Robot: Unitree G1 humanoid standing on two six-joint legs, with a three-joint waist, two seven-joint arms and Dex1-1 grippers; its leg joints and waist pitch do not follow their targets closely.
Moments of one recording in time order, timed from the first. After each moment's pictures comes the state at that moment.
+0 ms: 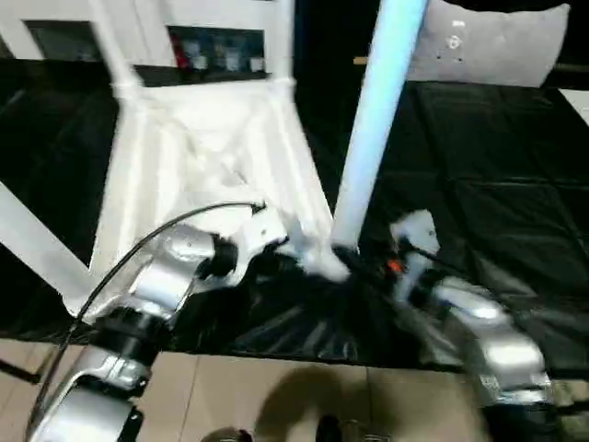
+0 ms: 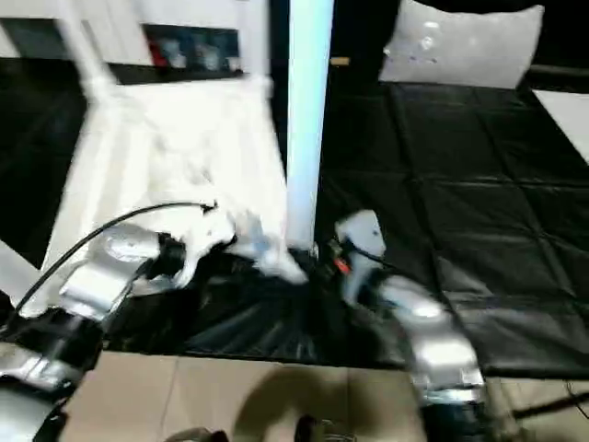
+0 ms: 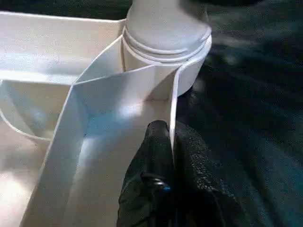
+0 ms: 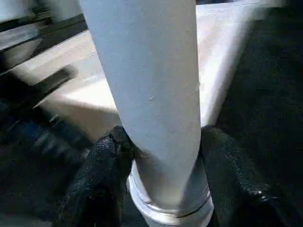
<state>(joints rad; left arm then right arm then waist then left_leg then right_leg) -0.58 0.29 -0.25 0.39 0.08 0.32 -1.03 -0.22 -0.07 0.04 -0.03 0.16 0.40 0.50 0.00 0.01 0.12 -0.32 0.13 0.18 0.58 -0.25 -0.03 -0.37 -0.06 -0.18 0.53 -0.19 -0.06</state>
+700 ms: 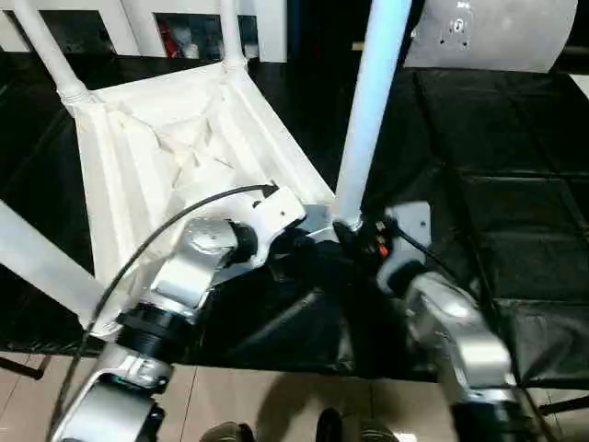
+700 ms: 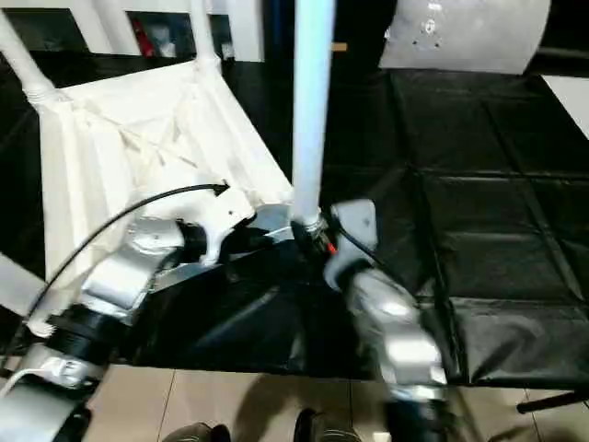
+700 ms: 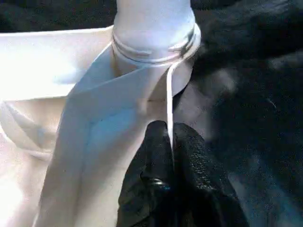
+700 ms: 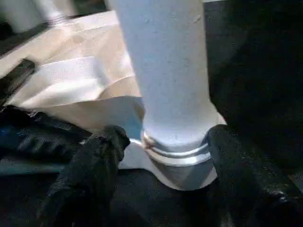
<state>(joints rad) -0.56 0.28 -0.27 0.29 0.10 0.33 -0.96 -0.17 -0.13 0.02 -0.04 0.19 0.37 0.56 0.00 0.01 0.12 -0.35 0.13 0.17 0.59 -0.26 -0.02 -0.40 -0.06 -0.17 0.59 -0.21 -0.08</state>
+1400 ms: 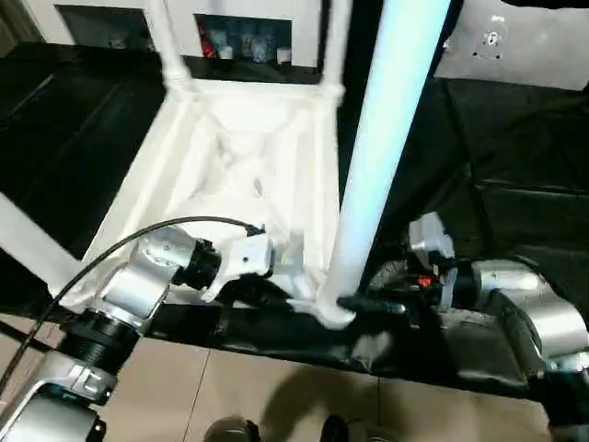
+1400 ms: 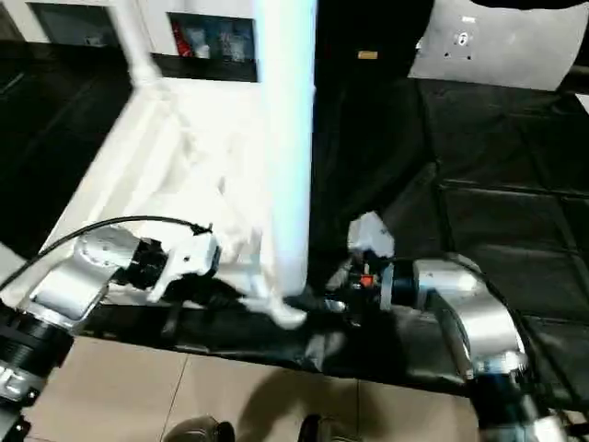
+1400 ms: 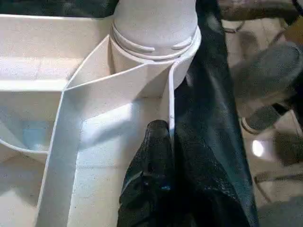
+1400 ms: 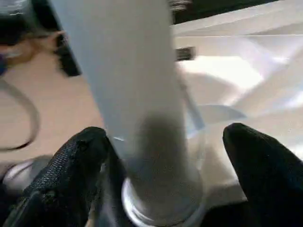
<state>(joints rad) -0.55 0.49 -0.37 0.32 -0.01 0.09 -1.45 -0.33 -0.51 0.15 0.06 0.36 0.32 1.33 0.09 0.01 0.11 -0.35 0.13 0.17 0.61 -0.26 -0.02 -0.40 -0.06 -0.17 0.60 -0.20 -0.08</state>
